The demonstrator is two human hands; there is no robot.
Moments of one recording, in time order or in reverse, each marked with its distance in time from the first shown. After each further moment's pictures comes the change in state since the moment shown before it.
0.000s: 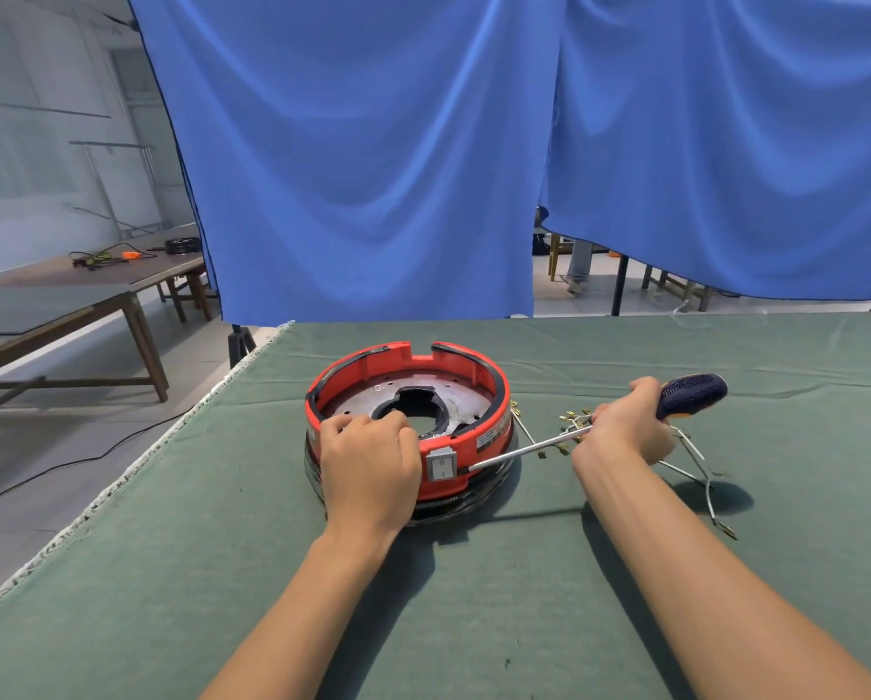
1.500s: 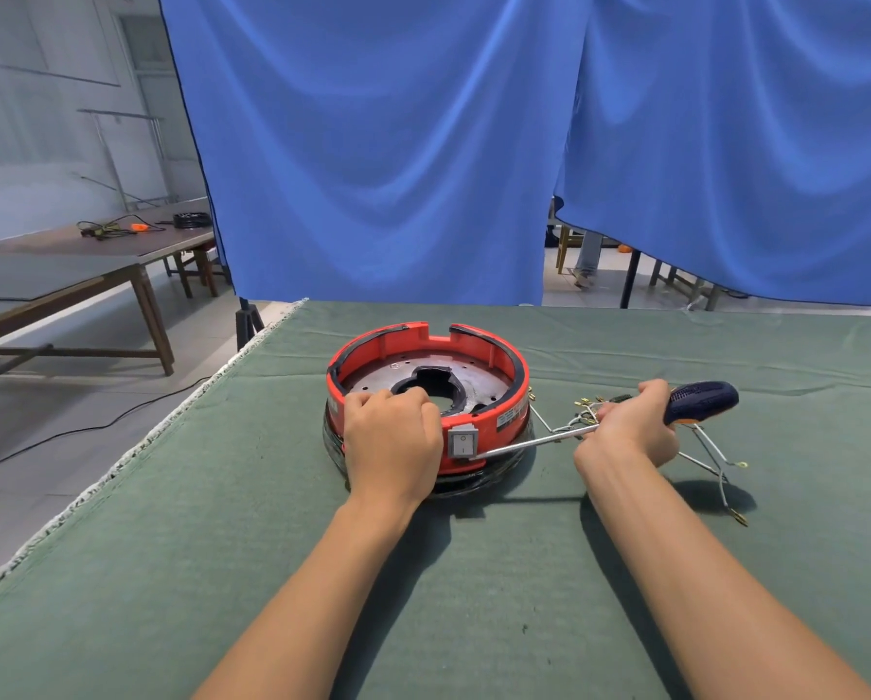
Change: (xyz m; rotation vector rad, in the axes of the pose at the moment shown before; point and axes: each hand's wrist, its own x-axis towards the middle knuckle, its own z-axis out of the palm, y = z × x) left_hand -0.002 0.002 -0.002 -0.034 0.041 -0.025; right_hand -0.019 0.009 -0.009 -0.041 0.019 0.039
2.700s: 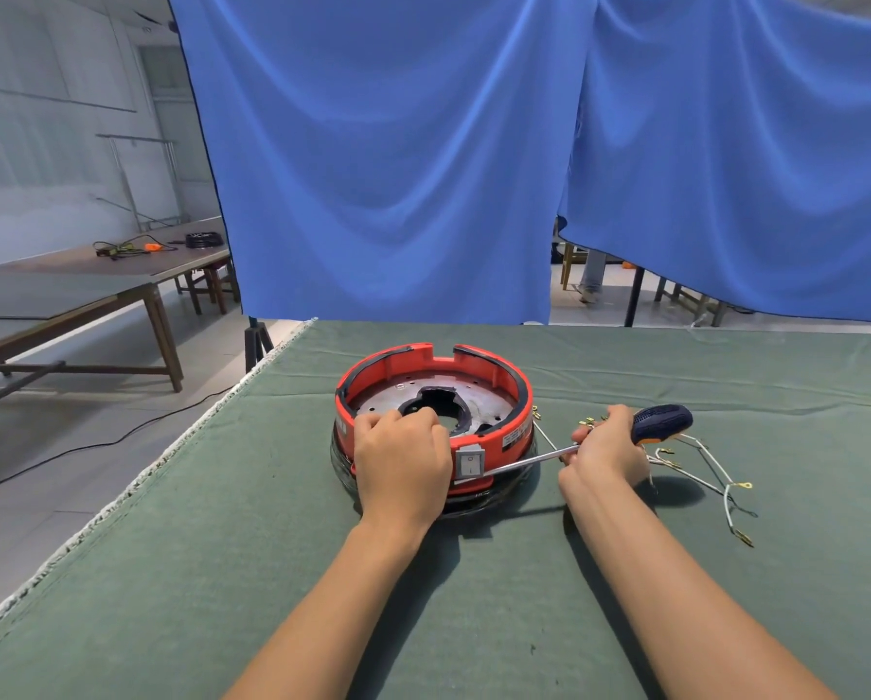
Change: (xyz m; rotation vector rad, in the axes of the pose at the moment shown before) left_hand 0.000 -0.001 0.002 0.065 0.004 0.028; right_hand -0.008 0.017 0.001 -0.099 -0.079 0.046
